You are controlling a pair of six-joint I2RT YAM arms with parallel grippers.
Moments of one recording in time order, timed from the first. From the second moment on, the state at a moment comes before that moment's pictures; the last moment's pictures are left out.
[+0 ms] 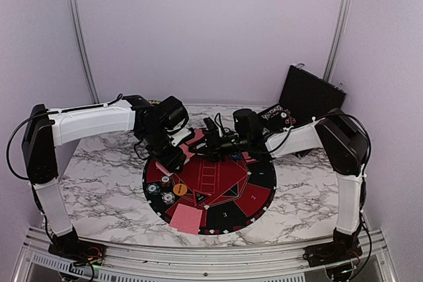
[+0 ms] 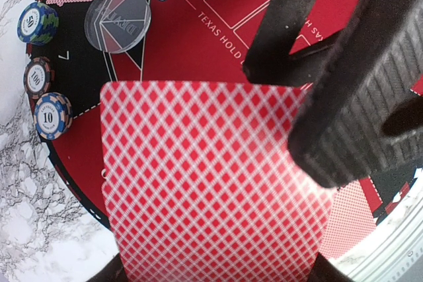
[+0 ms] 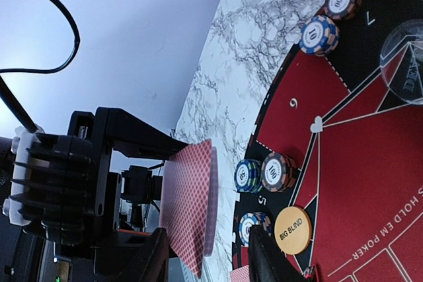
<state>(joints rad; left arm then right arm) -0.80 1.84 1.52 -0.97 -0.01 -0.04 0.71 2.06 1.24 0.47 -0.84 0.95</state>
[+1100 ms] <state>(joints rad) -0.79 1.84 1.52 -0.97 -0.01 -0.04 0.71 2.03 1.23 0.50 -0.84 0.98</state>
